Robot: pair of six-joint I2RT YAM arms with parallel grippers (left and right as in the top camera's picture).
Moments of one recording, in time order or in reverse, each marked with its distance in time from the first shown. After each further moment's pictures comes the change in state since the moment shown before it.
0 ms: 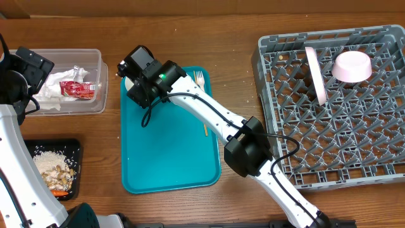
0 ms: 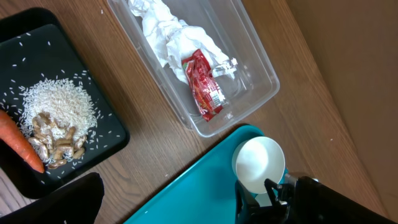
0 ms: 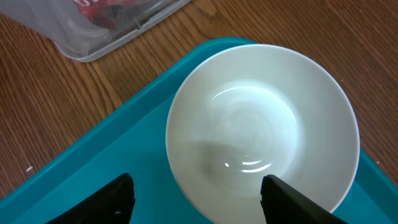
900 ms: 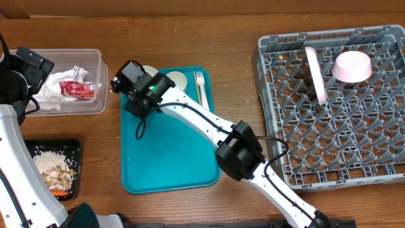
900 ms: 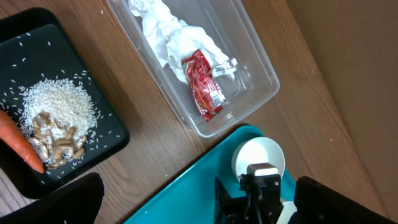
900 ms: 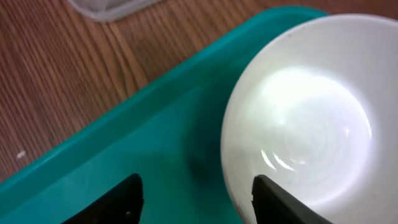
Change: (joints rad) left arm 0.000 0.000 0.000 0.000 0.000 0.000; right arm 0.056 0.057 0.000 -0.017 0.031 -0.044
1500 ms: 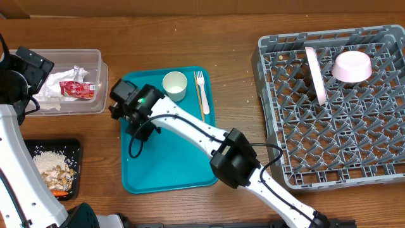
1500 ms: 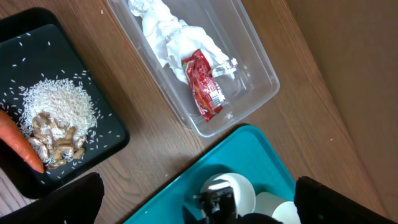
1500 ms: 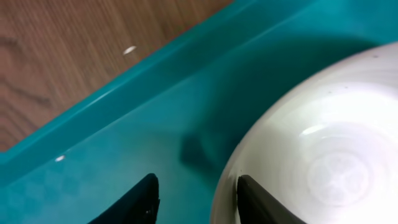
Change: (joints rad) left arm 0.000 0.000 0.000 0.000 0.000 0.000; right arm 0.082 0.002 0.000 -0.257 -0.103 0.022
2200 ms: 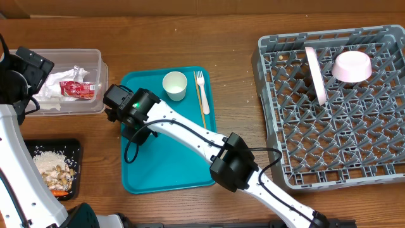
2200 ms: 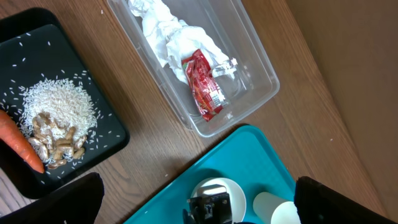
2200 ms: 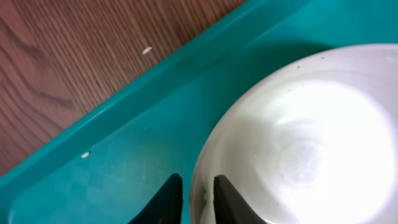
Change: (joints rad) left arm 0.000 0.000 0.000 0.000 0.000 0.000; right arm 0.030 -0.003 0.056 -0.058 0.051 0.076
